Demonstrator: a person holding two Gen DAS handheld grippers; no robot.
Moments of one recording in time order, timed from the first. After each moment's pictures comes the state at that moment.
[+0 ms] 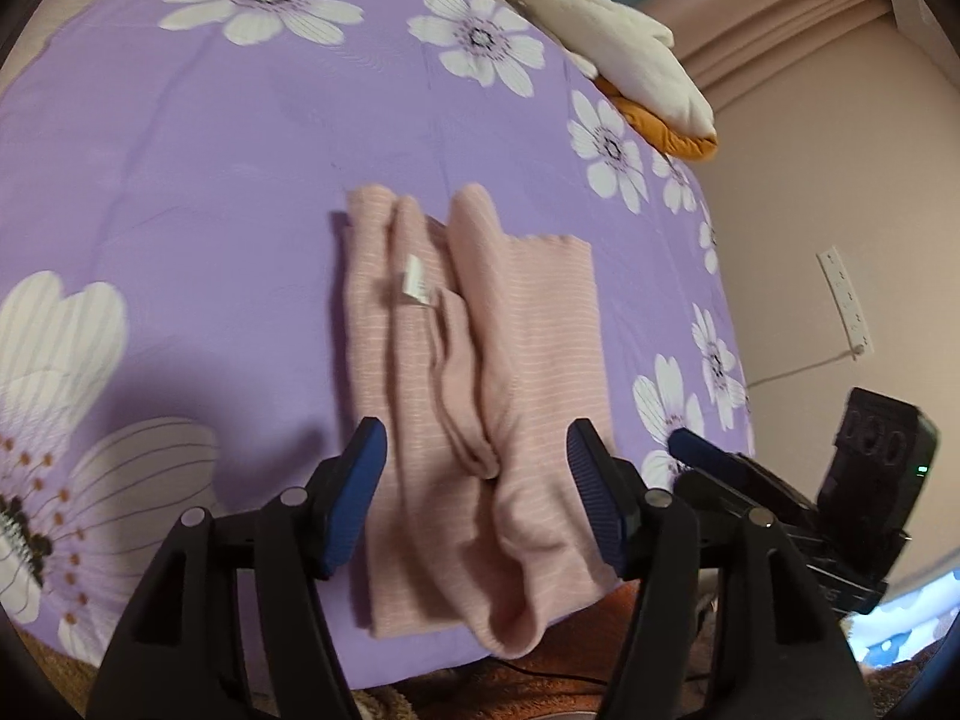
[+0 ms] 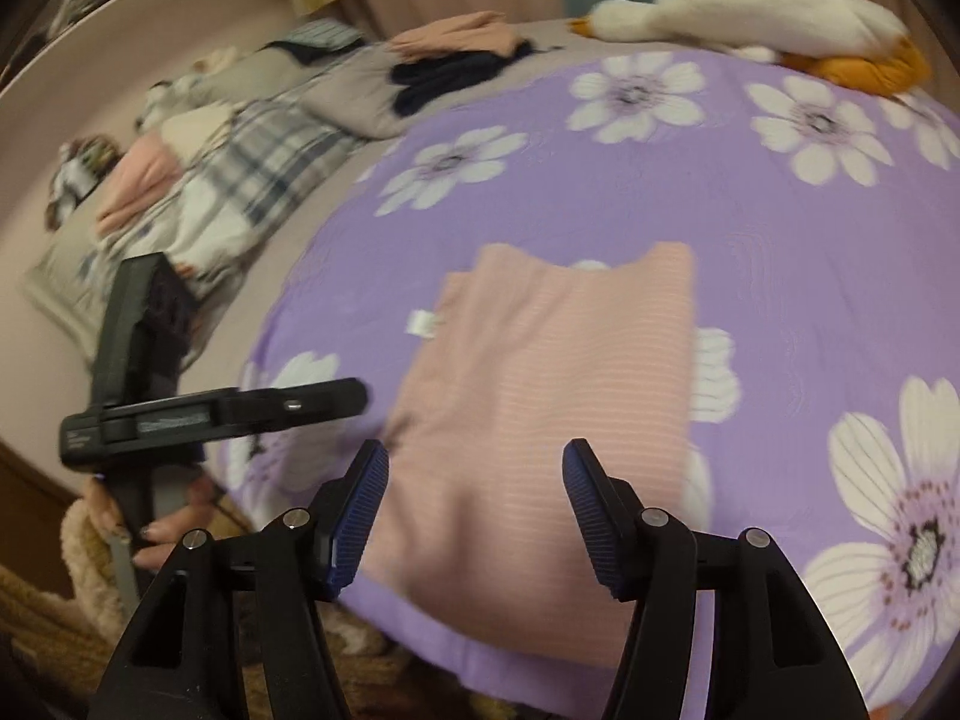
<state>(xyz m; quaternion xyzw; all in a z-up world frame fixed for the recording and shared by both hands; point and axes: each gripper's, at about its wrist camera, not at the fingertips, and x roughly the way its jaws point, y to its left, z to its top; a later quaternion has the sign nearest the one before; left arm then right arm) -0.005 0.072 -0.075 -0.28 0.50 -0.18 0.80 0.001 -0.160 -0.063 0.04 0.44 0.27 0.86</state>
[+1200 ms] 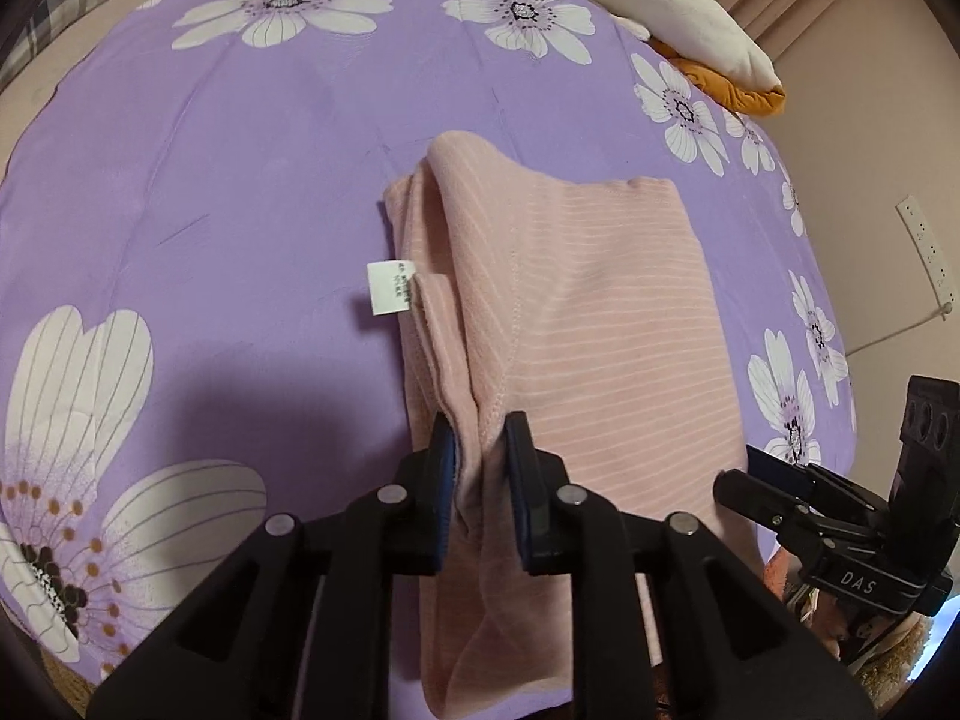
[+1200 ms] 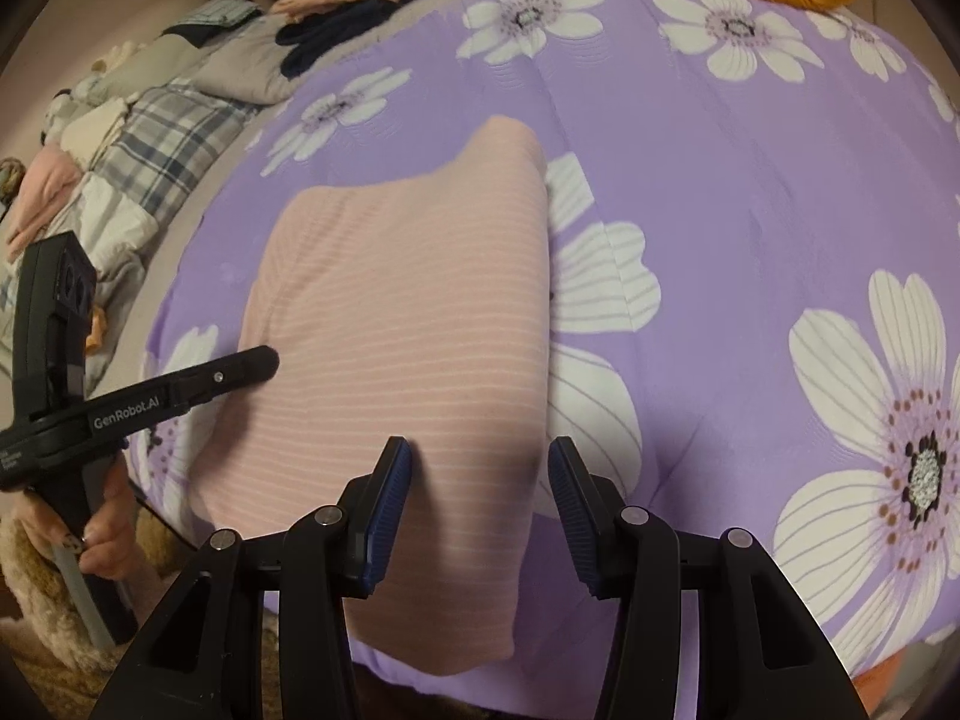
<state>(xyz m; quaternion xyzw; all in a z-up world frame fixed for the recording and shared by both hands) 0.014 0.063 -0.110 -0.18 0.52 -0.10 0.83 0.022 -0.173 -0.109 0.04 0.51 0.19 0.84</state>
